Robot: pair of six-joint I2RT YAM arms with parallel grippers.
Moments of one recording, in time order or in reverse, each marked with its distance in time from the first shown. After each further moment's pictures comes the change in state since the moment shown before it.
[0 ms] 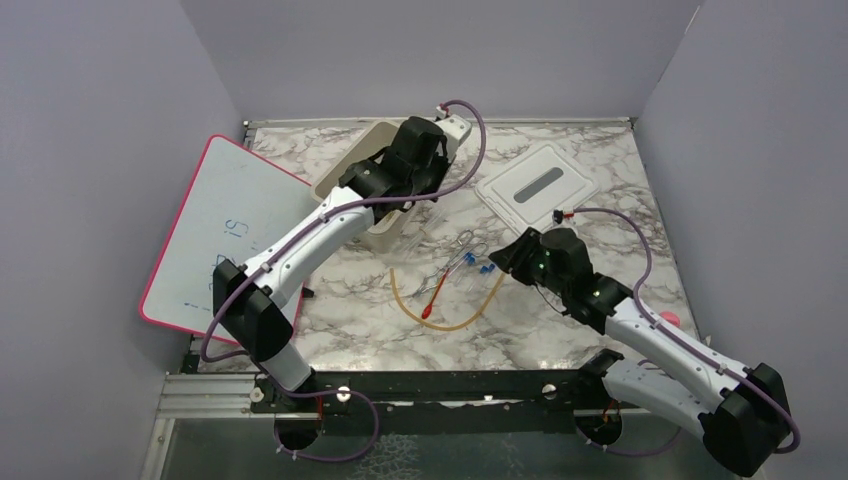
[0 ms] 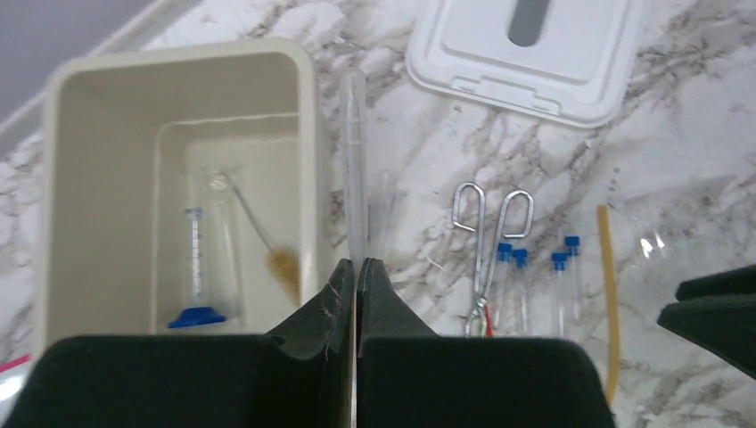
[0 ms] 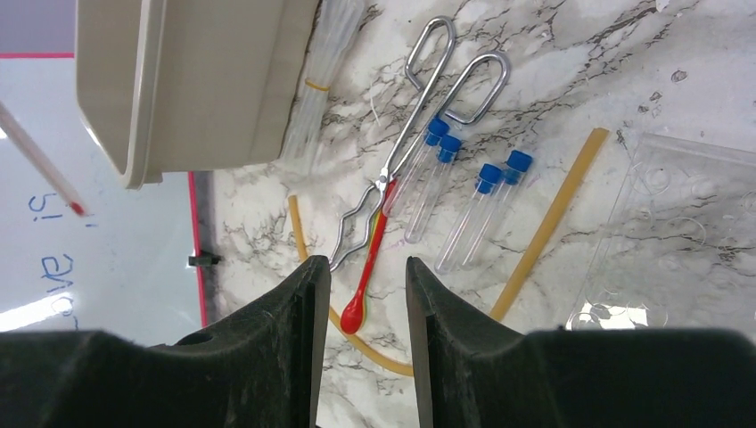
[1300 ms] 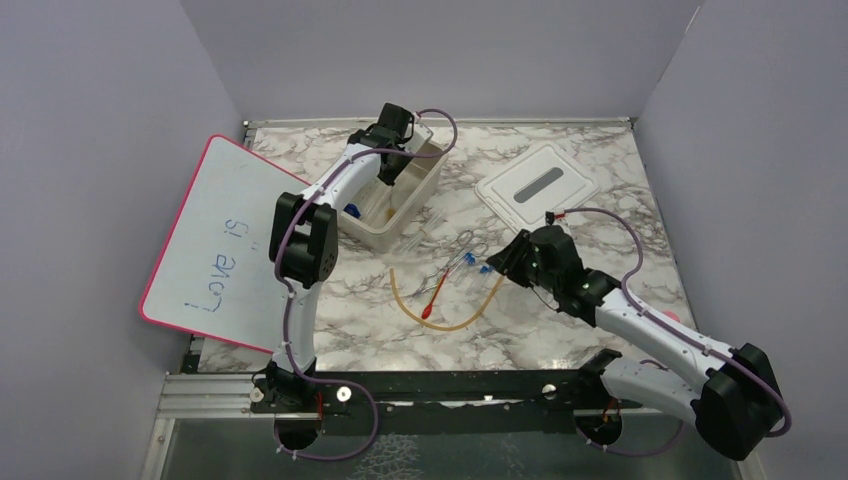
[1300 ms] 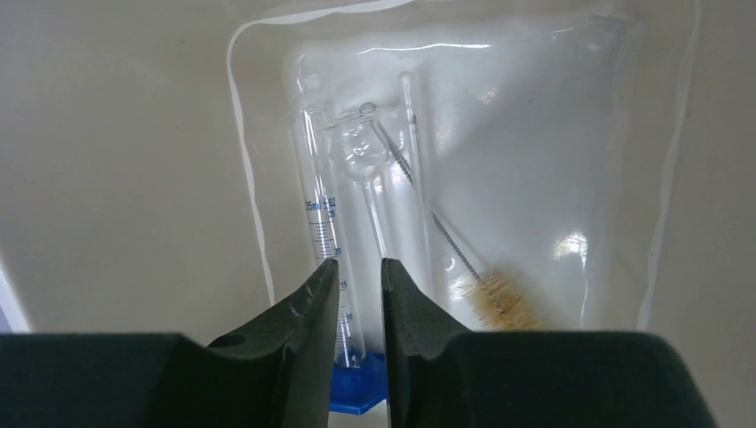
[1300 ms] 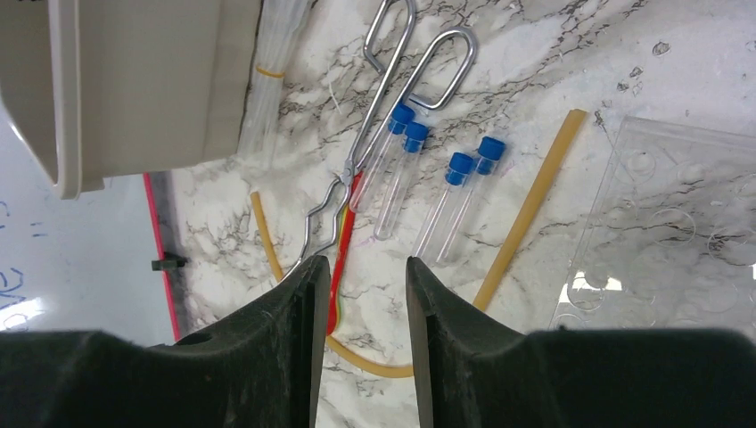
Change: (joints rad) left arm 0.330 0.550 0.309 -0.106 -0.011 0.373; right arm 0.000 0.085 0.003 -0.002 0.000 0.012
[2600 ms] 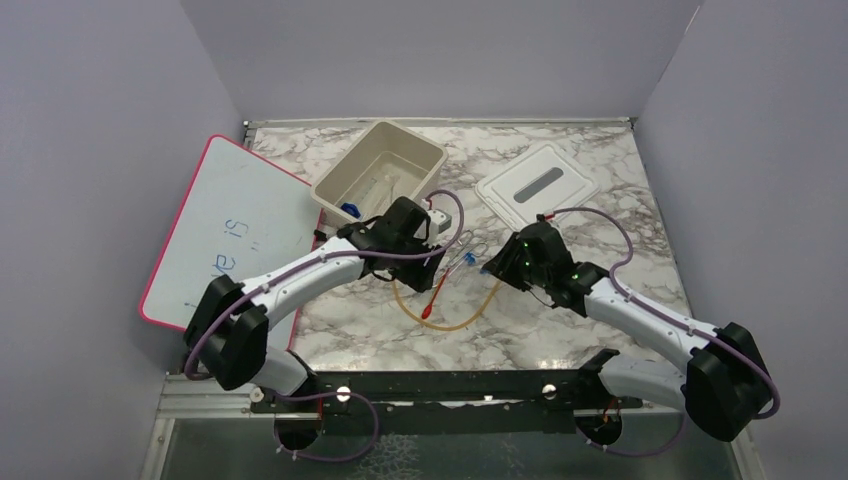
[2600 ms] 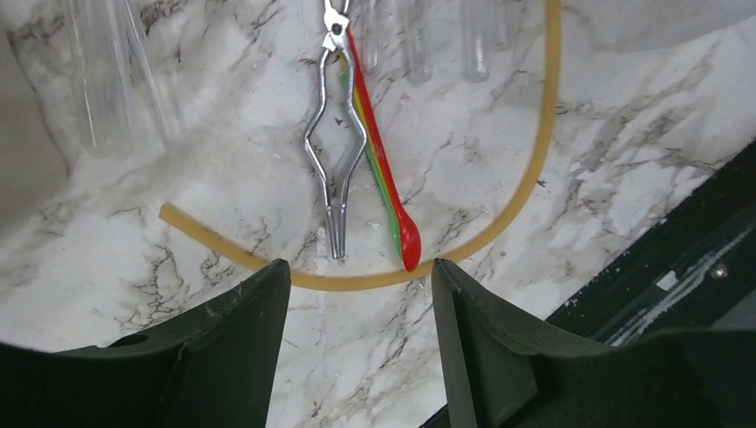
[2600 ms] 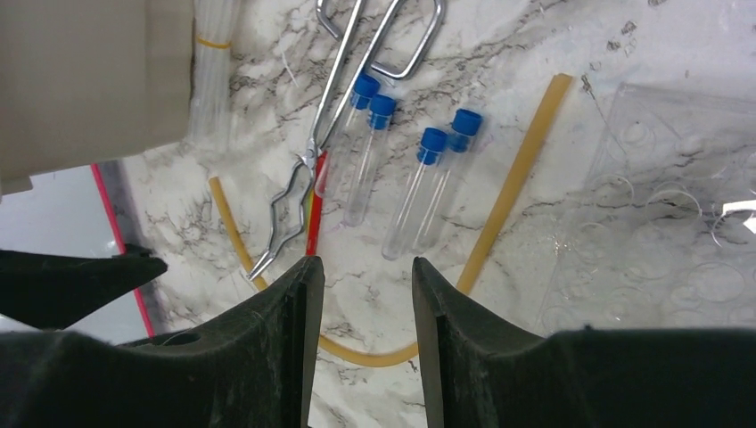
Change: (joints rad) left arm -0.365 -0.769 -0.884 0.121 0.313 -0.512; right arm 0.000 0.124 0.059 -0.061 -0.031 0.004
